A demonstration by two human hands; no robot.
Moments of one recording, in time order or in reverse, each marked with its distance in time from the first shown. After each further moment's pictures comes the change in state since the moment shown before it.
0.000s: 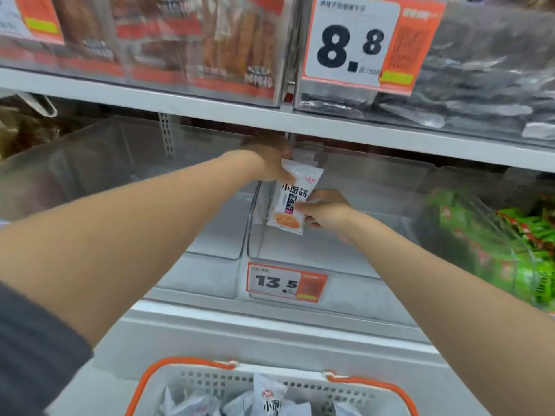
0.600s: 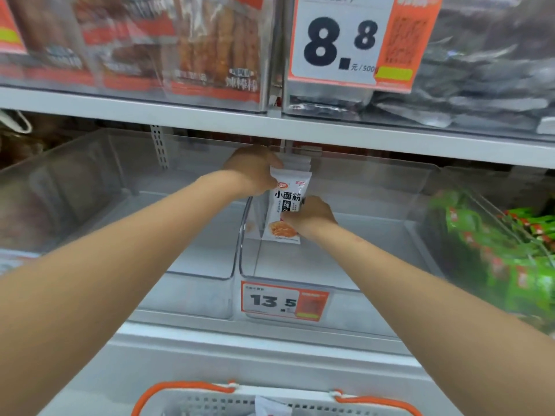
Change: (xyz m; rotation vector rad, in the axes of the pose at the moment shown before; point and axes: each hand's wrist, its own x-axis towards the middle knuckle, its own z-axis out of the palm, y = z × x) left_hand -0.011 -0.008 0.006 -0.098 0.139 0.019; right_hand 0.023 0.000 0.025 -0.178 0.073 0.051
